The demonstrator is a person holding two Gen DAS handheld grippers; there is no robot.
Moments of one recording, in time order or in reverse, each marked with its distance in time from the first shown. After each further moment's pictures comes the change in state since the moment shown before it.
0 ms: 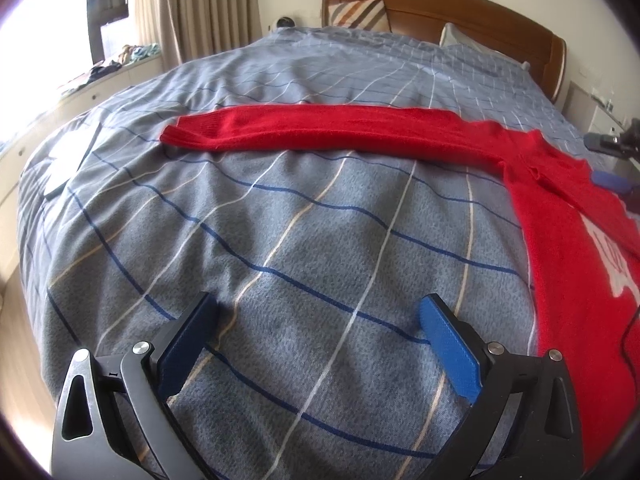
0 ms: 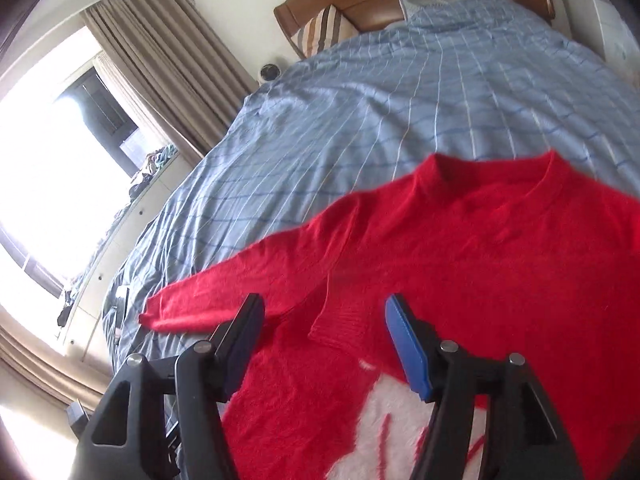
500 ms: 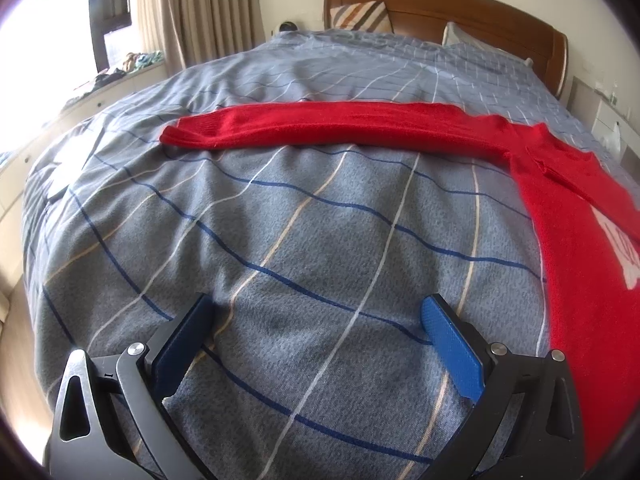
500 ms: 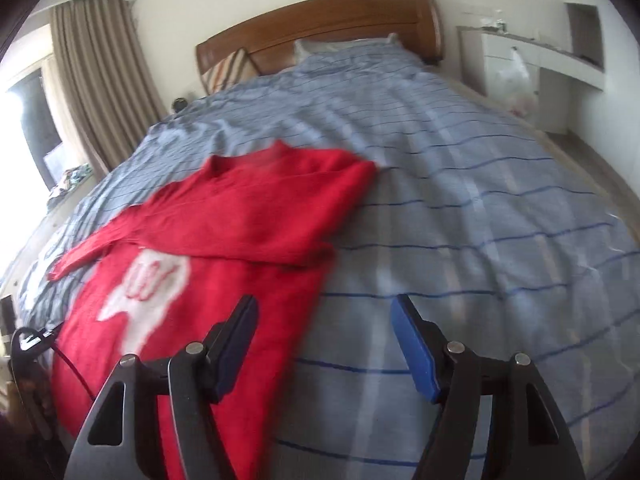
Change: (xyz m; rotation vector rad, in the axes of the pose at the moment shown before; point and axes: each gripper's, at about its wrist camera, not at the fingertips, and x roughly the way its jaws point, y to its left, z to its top) left arm 0.005 -0.005 -0.008 0.013 -0.027 0.032; right arm -0.213 -0.183 -0.115 0.016 -0.224 -0.507
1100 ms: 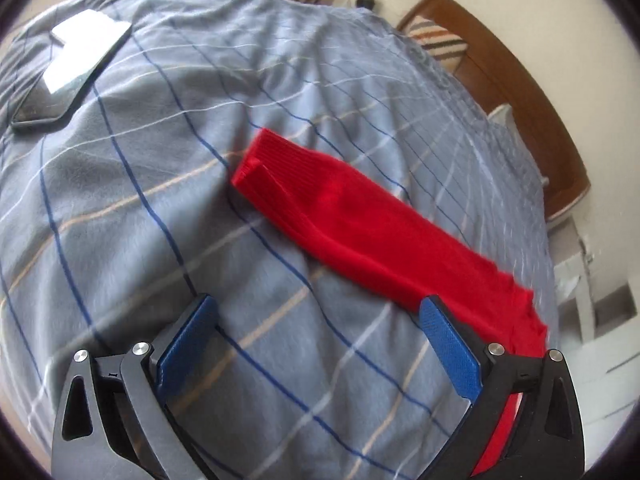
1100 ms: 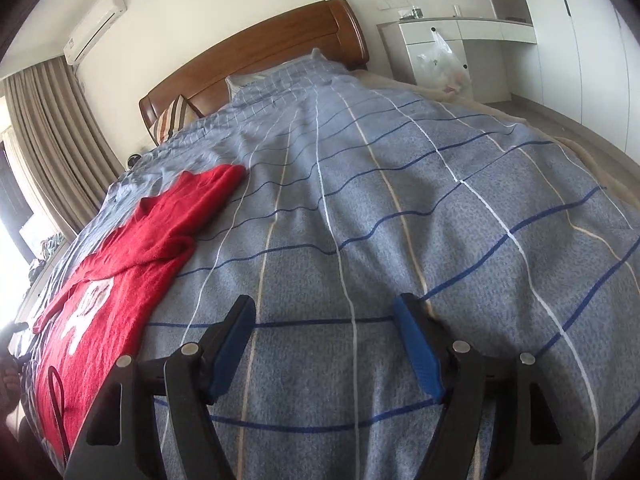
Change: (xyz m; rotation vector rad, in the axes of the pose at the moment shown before) left arm 0.069 0.153 0.105 -0.544 0.193 -0.266; right arm 0.001 -0.069 -0.034 0.202 -0.070 0.022
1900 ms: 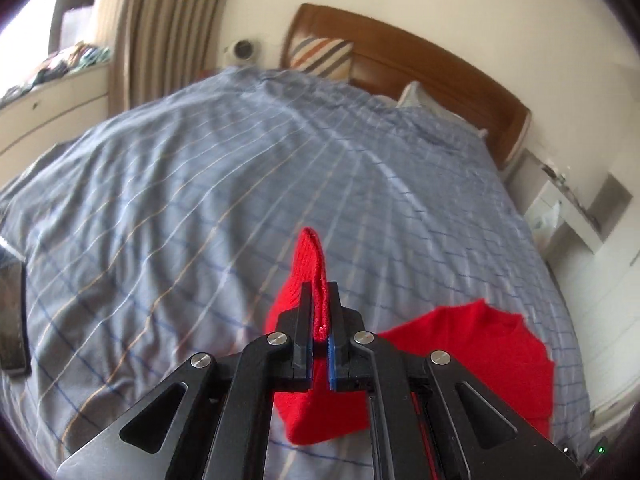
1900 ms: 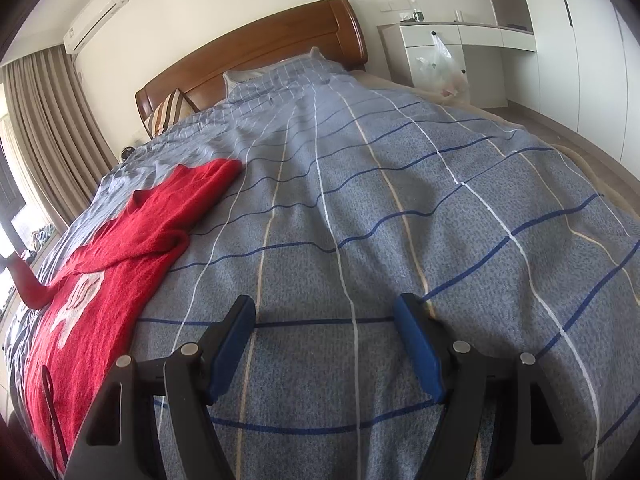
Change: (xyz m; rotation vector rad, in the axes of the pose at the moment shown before) left arm -0.040 -0.211 0.045 0.519 -0.145 -0.110; right arm 0.003 0.008 -0.006 -0.025 0.004 -0.034
